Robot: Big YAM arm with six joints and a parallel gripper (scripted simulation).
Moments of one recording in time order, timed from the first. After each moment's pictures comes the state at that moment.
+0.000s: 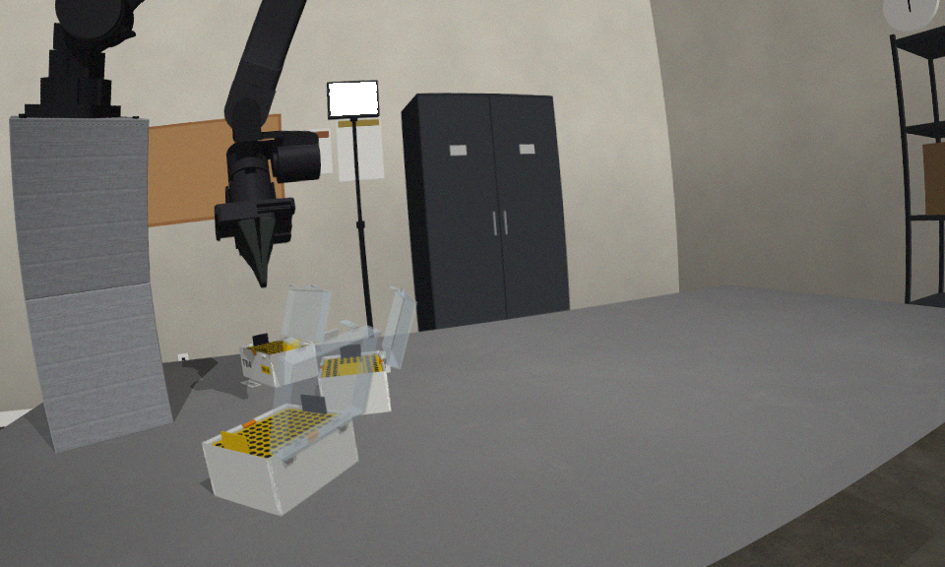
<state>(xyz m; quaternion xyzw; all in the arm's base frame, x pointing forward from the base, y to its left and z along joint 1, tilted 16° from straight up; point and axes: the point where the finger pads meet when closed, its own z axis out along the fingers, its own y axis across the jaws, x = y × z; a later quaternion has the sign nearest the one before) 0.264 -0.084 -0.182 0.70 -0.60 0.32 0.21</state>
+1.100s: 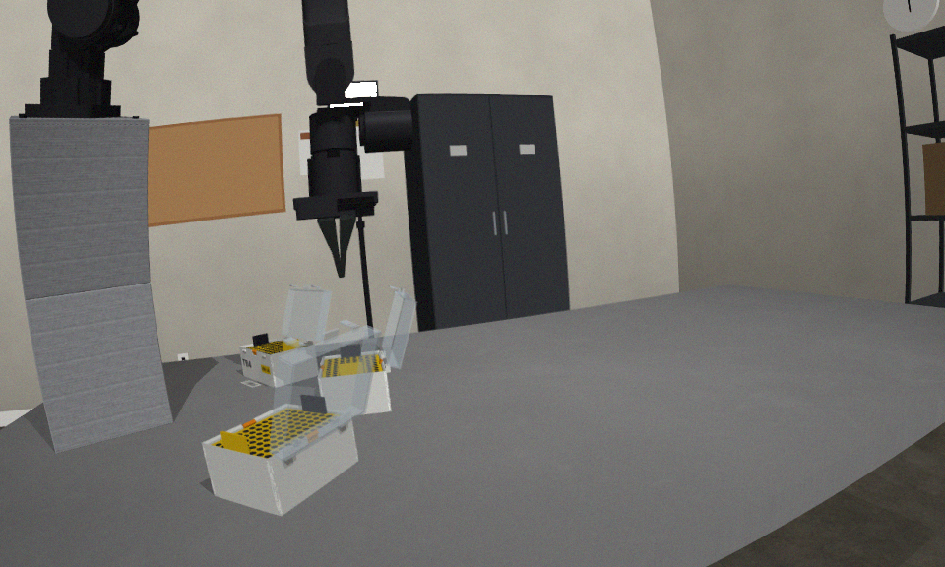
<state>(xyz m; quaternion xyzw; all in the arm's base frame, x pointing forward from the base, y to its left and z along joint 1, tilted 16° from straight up) 0.361 -0.066 -0.173 0.67 -0.73 0.13 0.04</state>
